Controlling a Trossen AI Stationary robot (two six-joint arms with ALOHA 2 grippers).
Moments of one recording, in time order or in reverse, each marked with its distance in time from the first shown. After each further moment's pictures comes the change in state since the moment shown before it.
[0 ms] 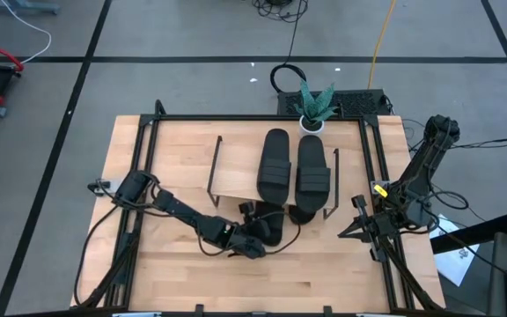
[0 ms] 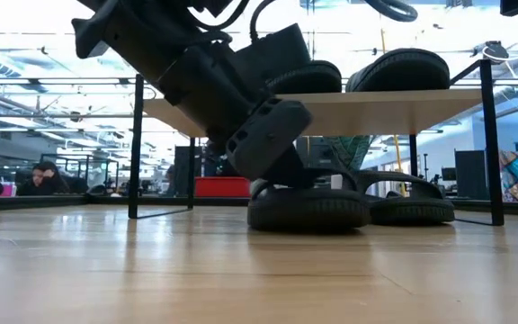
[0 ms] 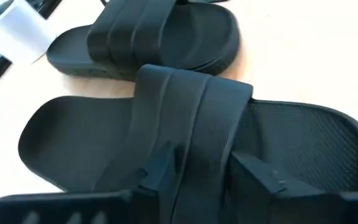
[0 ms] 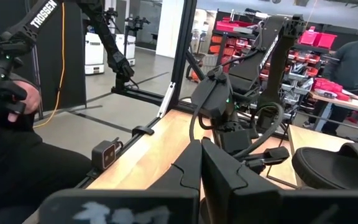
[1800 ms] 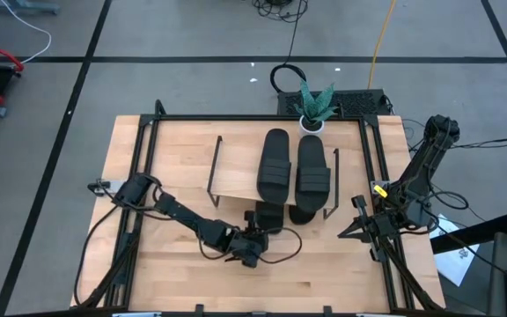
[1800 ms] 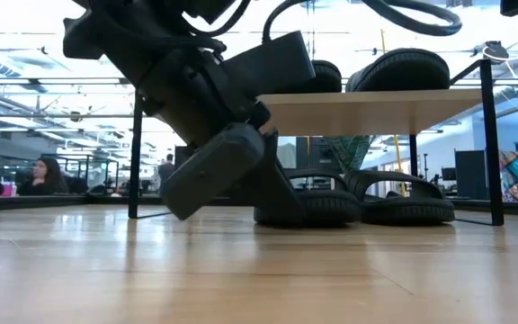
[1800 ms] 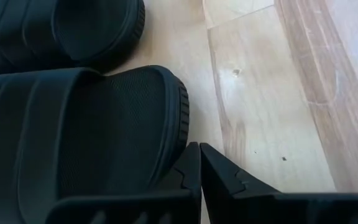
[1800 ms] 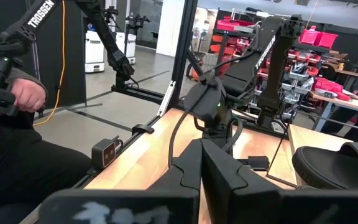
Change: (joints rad) left arm -0.016 0.023 0.018 -0.049 0.178 0.211; right arm 0.000 0.000 0.000 -0.008 -0.002 -0.003
